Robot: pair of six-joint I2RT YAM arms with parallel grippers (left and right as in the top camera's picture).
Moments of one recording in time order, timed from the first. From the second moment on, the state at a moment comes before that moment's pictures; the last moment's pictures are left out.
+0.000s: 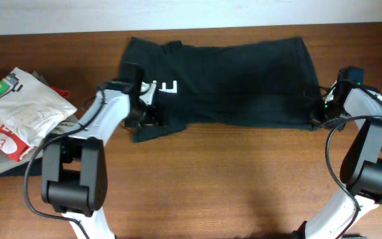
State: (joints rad) left arm -0.20 1.98 1.38 -0.80 0.24 -0.10; right arm -0.36 2.03 1.35 -0.75 -0.04 0.15
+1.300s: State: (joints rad) left arm -0.58 2.02 1.34 -0.53 -0.27 -0.07; right arm -0.36 2.03 1.35 -0.75 -0.04 0.15
